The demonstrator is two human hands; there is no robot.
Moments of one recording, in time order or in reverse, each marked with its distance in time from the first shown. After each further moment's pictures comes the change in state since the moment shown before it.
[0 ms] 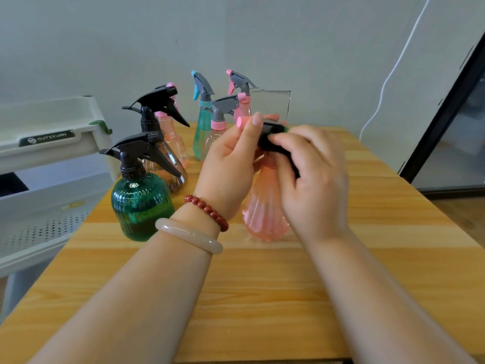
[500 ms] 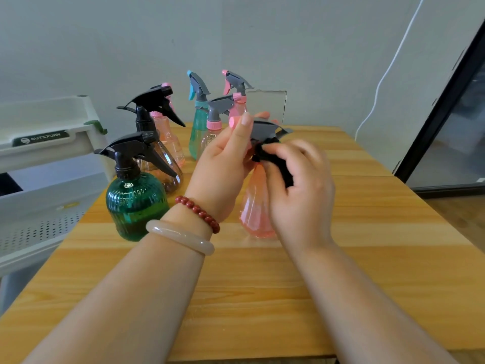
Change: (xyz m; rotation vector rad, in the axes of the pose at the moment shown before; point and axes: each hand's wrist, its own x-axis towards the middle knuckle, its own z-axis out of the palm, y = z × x) left_hand -0.003 0.004 -0.003 0.018 -0.043 -0.038; right_hand -0.012 -0.014 0.004 0.072 -0.007 0.229
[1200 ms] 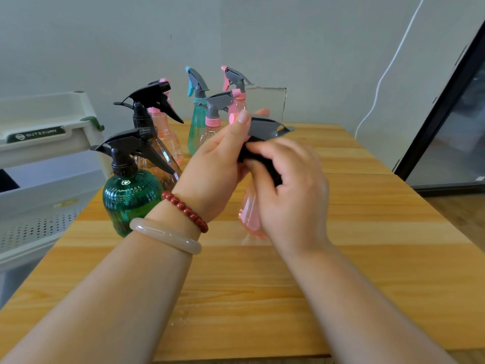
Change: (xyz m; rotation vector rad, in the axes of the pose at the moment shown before) left_hand 0.001 0.001 -0.009 0.024 -0.078 -0.037; right_hand -0.002 -0.009 0.002 0.030 -0.068 -0.098
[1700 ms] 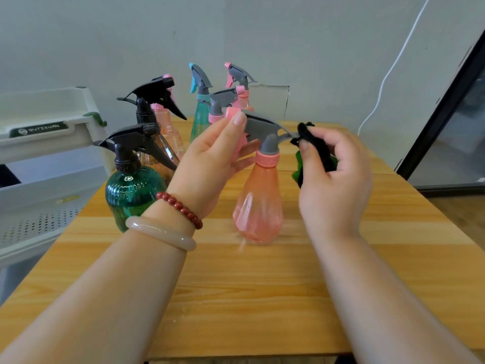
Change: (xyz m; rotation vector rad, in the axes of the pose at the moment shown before) left_hand 0.003 -0.012 -0.019 0.040 0.039 0.035; right_hand 0.008 0.025 -0.017 0.048 0.211 0.325
